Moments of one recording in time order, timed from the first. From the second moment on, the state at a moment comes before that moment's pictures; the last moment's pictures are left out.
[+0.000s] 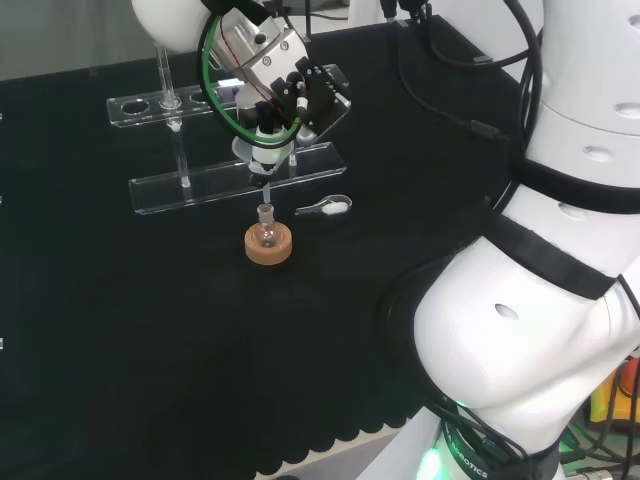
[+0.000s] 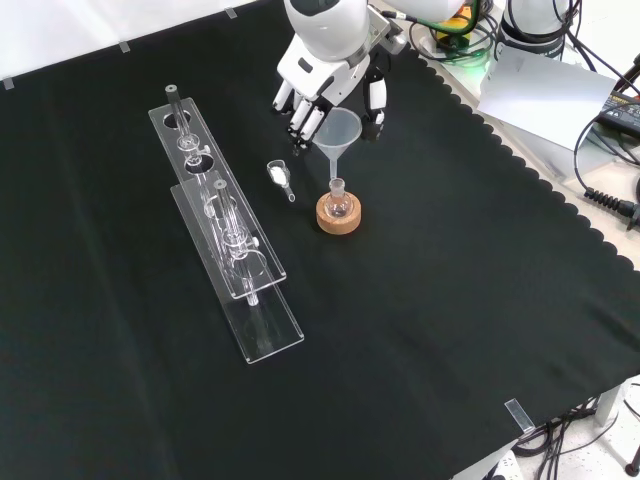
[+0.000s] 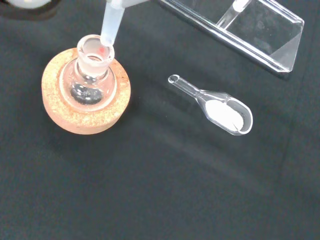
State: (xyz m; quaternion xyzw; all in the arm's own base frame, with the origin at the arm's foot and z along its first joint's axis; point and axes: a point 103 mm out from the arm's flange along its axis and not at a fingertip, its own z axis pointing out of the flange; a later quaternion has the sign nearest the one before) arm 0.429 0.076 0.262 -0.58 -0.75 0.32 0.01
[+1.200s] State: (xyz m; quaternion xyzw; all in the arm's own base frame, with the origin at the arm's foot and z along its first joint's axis) arm 0.432 0.076 0.248 -0.57 -0.75 0.32 0.02
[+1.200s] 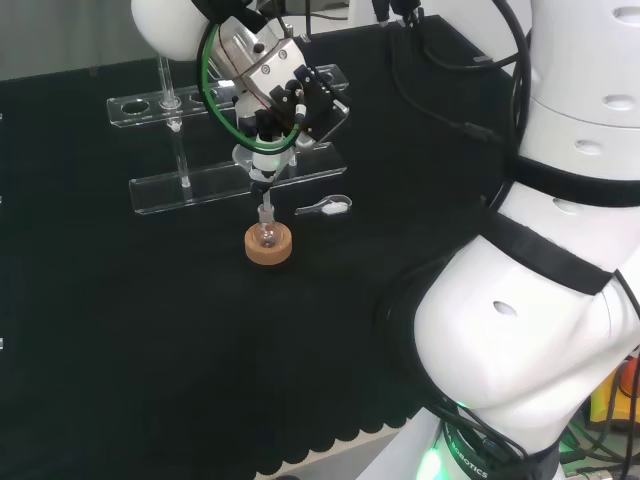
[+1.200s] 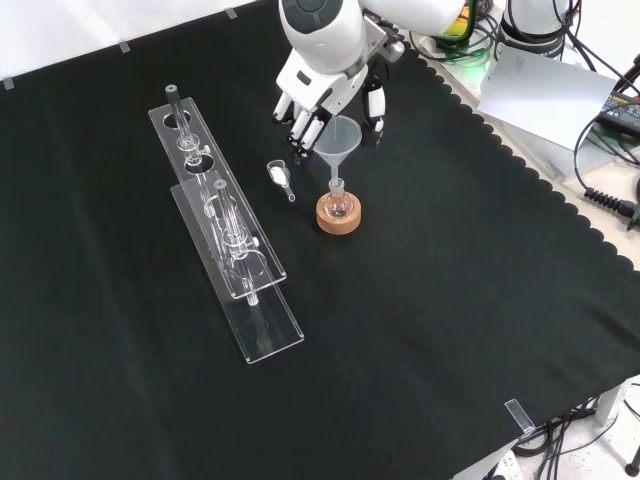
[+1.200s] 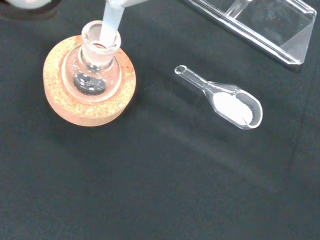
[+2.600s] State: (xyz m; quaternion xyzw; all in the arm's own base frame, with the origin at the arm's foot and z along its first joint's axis) arm 0.432 0.085 0.231 -0.56 -0.75 0.34 0.02
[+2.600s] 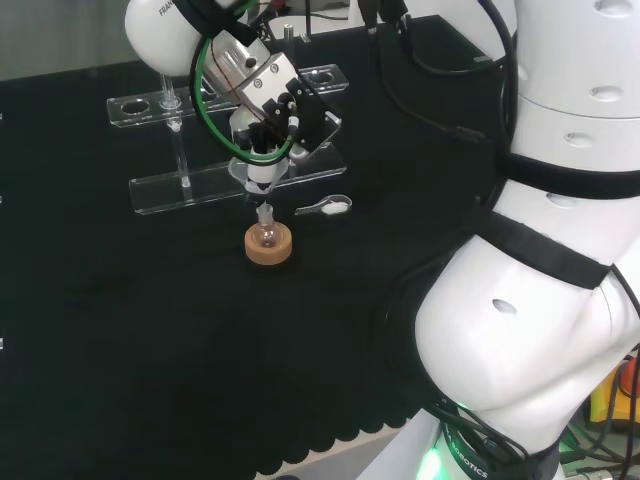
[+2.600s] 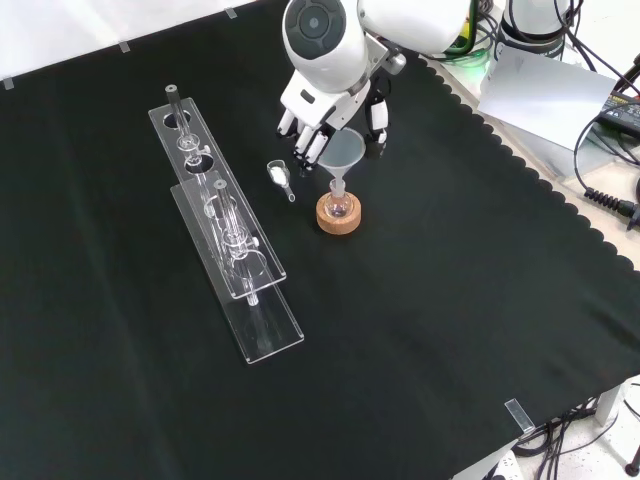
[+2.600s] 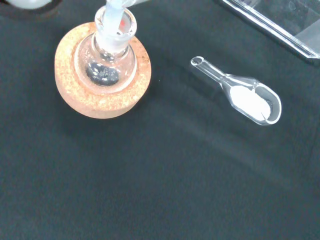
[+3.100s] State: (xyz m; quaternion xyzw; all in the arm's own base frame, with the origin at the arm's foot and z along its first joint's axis) arm 0.432 0.081 0.223 -0.56 -0.75 0.34 0.03
